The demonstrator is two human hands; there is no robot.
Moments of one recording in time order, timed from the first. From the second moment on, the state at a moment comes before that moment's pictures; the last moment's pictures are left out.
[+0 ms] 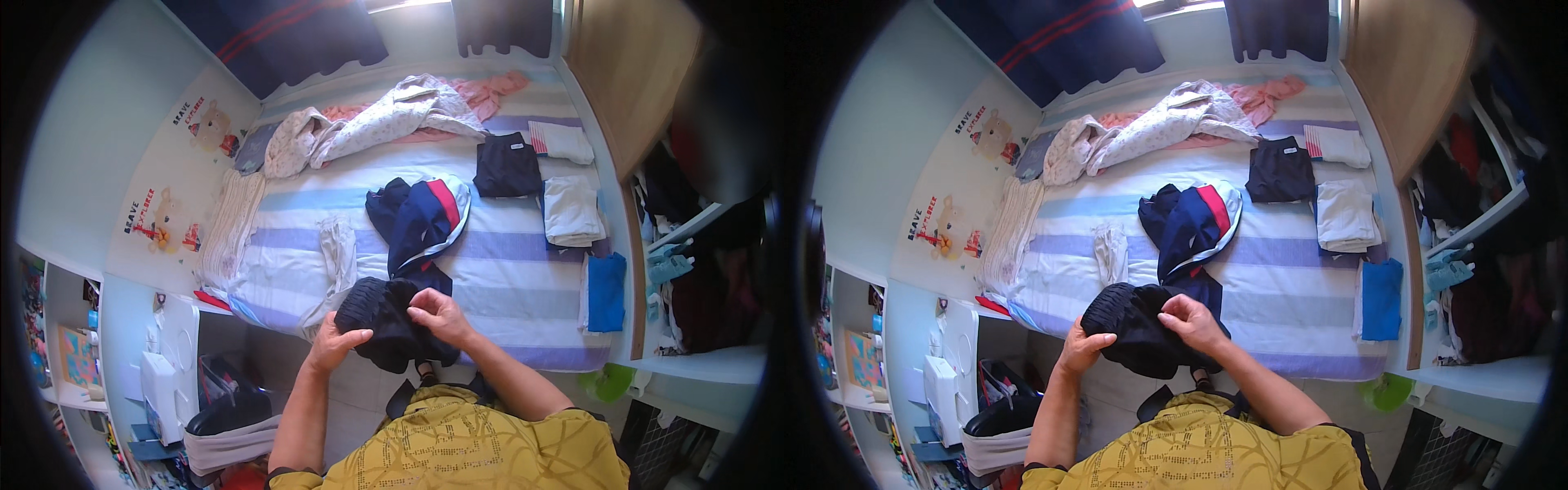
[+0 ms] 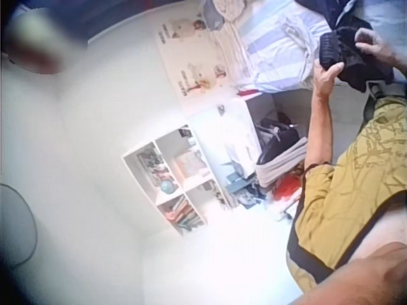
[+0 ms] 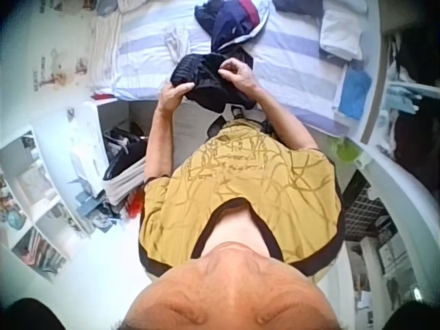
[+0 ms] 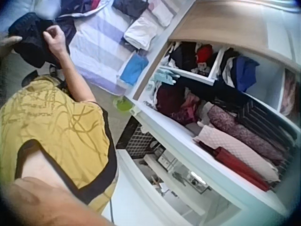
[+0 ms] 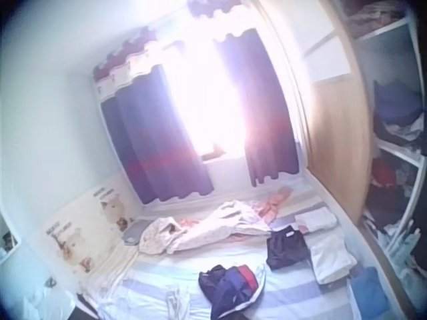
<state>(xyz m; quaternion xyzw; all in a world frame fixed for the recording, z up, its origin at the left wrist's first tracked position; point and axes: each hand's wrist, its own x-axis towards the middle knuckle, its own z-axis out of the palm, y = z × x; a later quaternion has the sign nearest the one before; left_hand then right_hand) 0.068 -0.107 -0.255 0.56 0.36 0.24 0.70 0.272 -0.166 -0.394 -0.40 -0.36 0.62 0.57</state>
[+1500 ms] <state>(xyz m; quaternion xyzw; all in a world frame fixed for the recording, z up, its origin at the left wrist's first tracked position) 0.061 -0.096 -0.111 0.80 0.21 -0.01 0.56 0.294 -0.108 -0.188 -0.23 -0.76 0.58 0.19</state>
